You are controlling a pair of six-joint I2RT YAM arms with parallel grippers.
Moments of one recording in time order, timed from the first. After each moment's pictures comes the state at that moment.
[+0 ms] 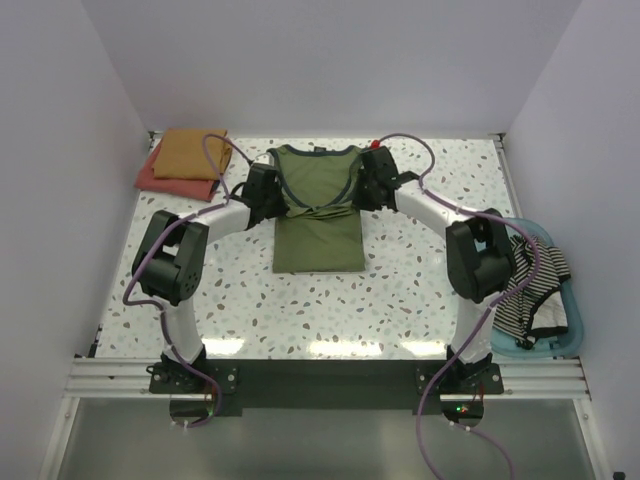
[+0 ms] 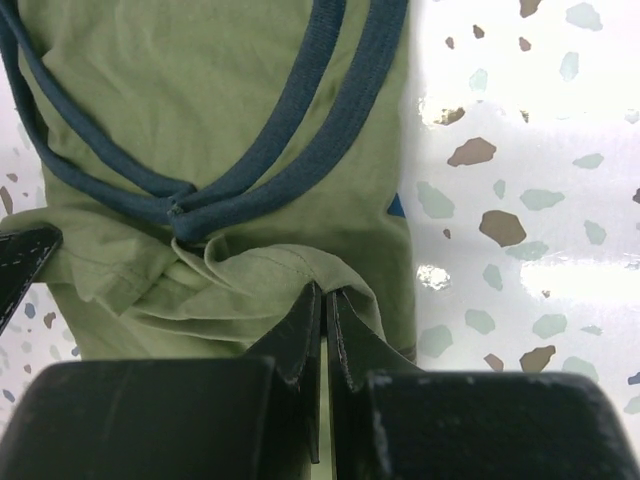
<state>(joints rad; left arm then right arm) -0.37 1.90 1.19 -0.01 -0.08 -0.58 0.44 1.94 1.47 -0.39 0.05 0.60</state>
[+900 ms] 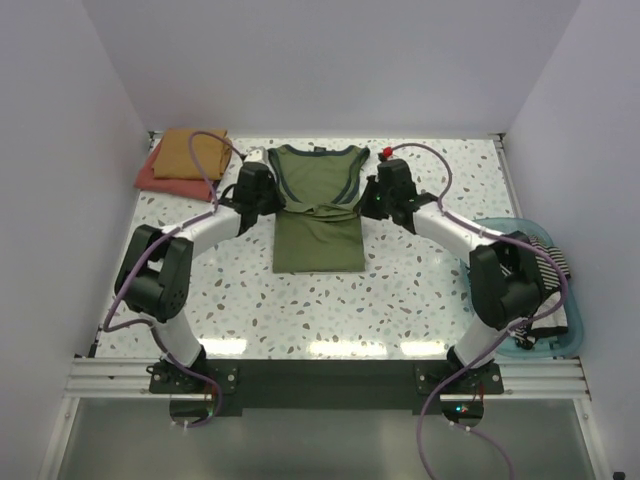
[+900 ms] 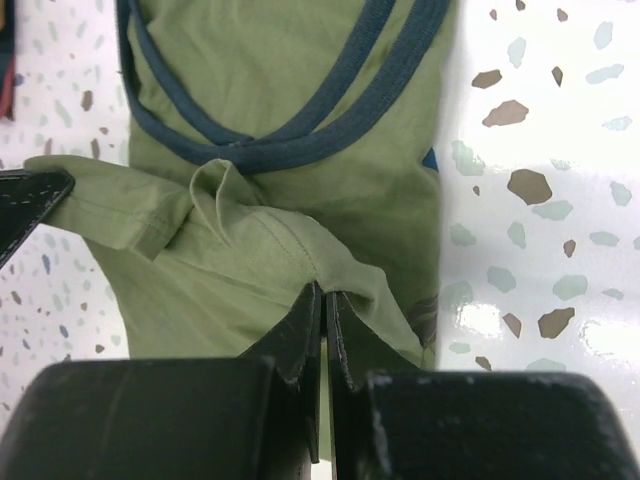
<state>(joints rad) -0.37 1.77 1.11 0.04 -0.07 -0.56 0.42 1.73 1.18 -0.16 -0.05 0.60</state>
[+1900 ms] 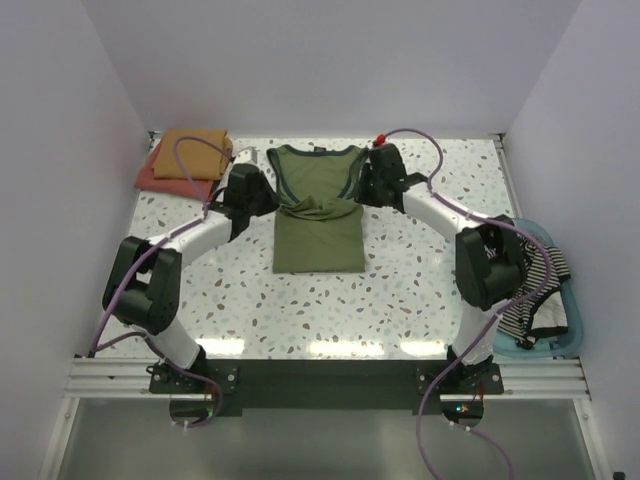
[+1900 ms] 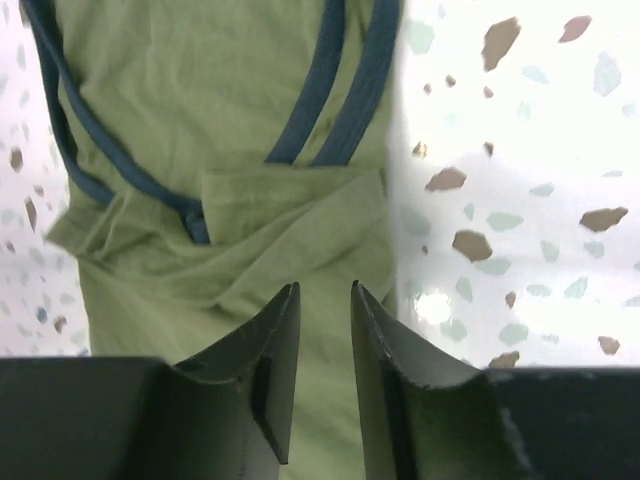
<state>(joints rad) -0.34 1.68 1.06 0.06 -0.06 -0.61 0.41 1.89 1.44 -0.33 0.05 0.55</state>
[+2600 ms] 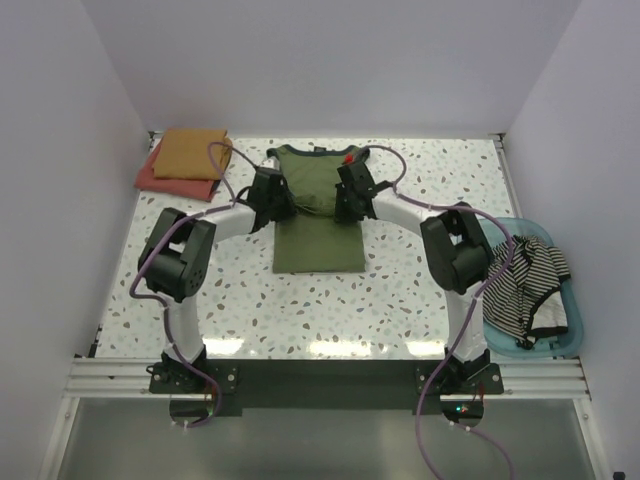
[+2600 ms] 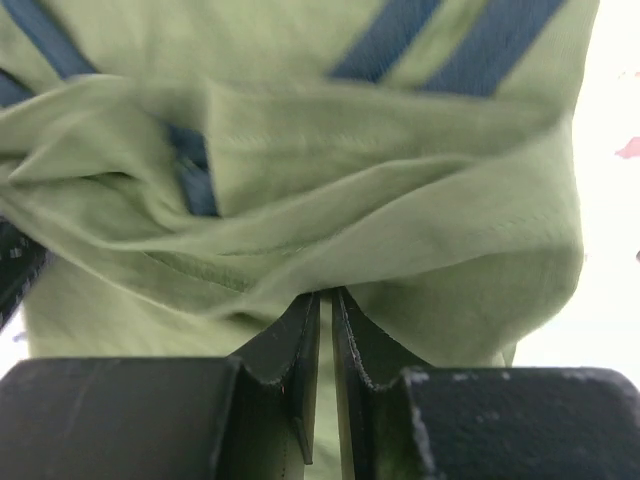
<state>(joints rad) -0.40 1.94 1.15 0.07 -0.01 -0.67 0.53 2.08 1.48 -0.33 0.04 0.55</state>
